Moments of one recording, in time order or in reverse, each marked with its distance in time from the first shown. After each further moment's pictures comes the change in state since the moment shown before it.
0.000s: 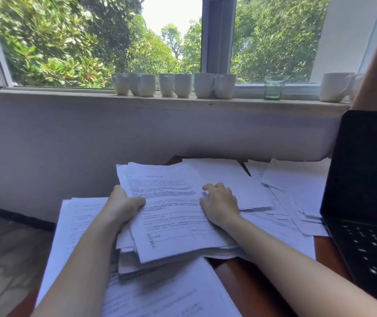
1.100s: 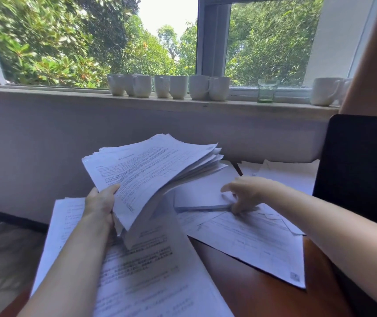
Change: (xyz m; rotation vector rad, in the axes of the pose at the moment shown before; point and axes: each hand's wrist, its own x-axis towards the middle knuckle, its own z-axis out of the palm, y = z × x) left_hand 0.011 -0.005 -0.004 -0.806 0.229 -0.205; right_hand 0.022 0.058 -0.083 -0.570 -0.451 -0.287
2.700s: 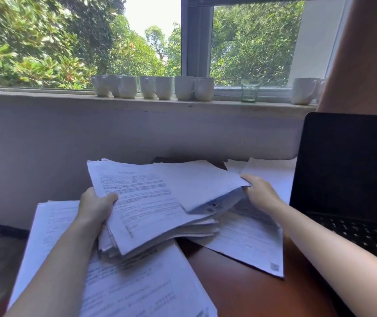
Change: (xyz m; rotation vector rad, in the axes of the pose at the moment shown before) left_hand -0.024 -0.005 0.008 0.508 -0.055 0.246; right_hand -0.030 0.035 0.053 0.800 0.461 0.455
